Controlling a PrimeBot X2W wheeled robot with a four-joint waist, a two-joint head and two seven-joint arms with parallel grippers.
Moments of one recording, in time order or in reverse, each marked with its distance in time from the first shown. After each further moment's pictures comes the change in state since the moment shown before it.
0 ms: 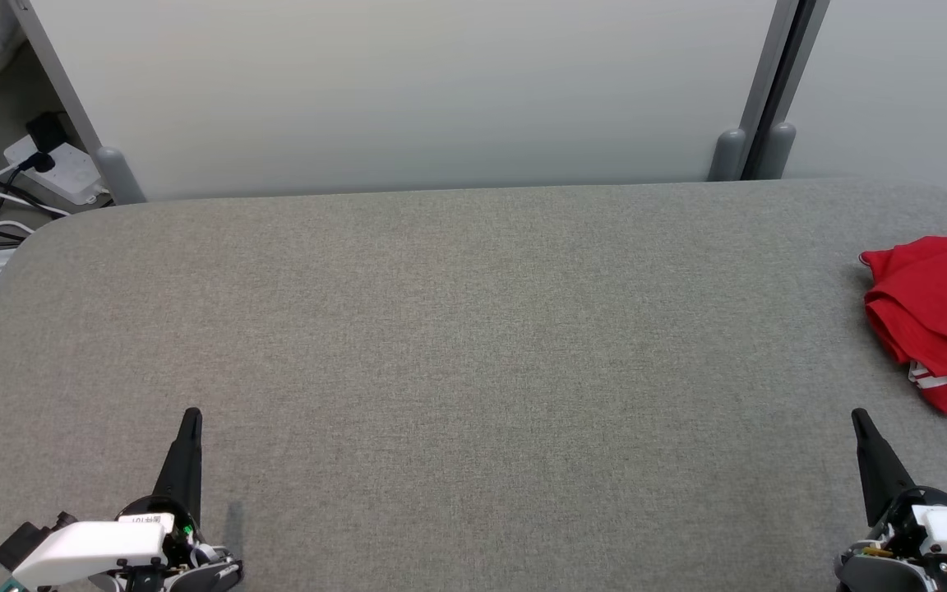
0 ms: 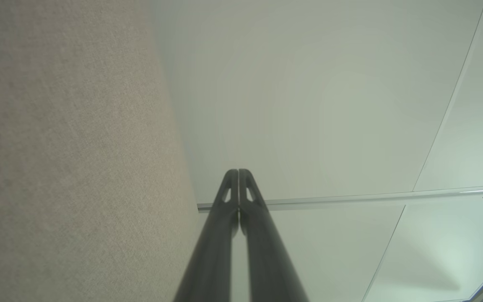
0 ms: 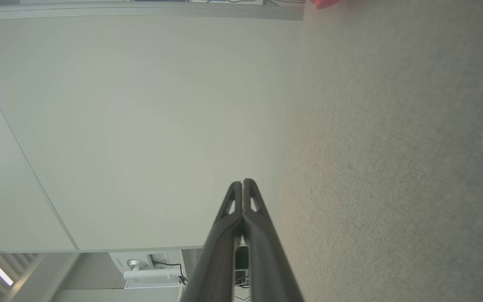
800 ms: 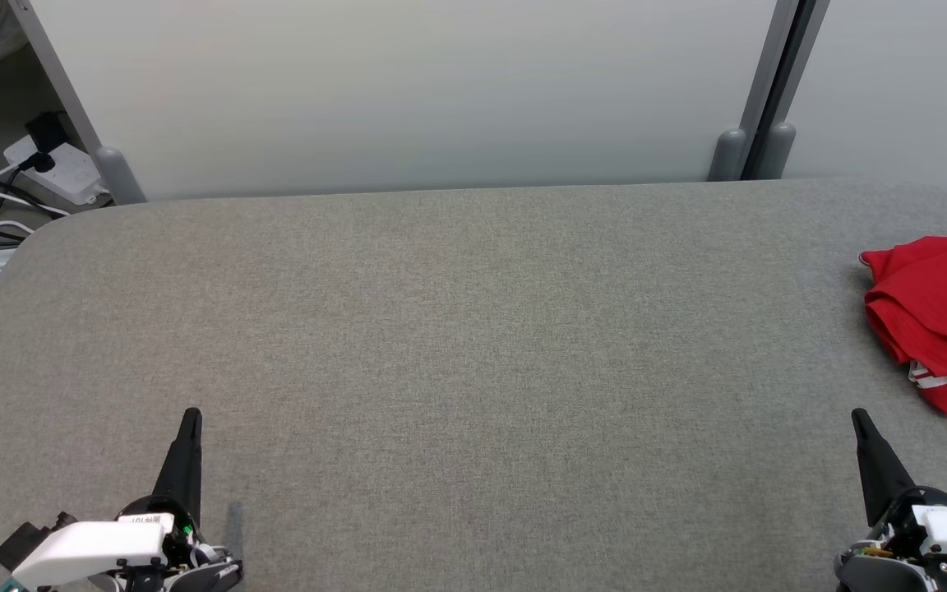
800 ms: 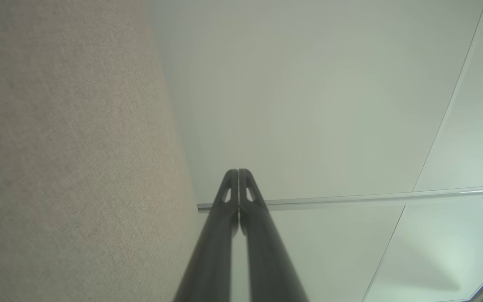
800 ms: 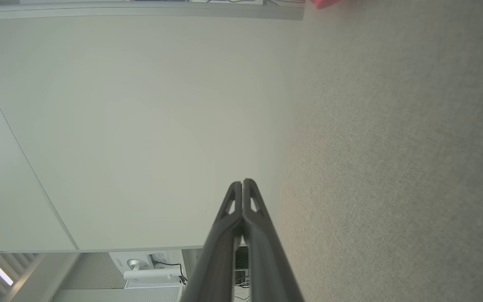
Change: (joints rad) left arm 0.000 0.000 0.001 0.000 0.000 0.000 0.000; right arm 0.000 0.000 0.000 0.000 0.000 0.000 0.001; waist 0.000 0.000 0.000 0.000
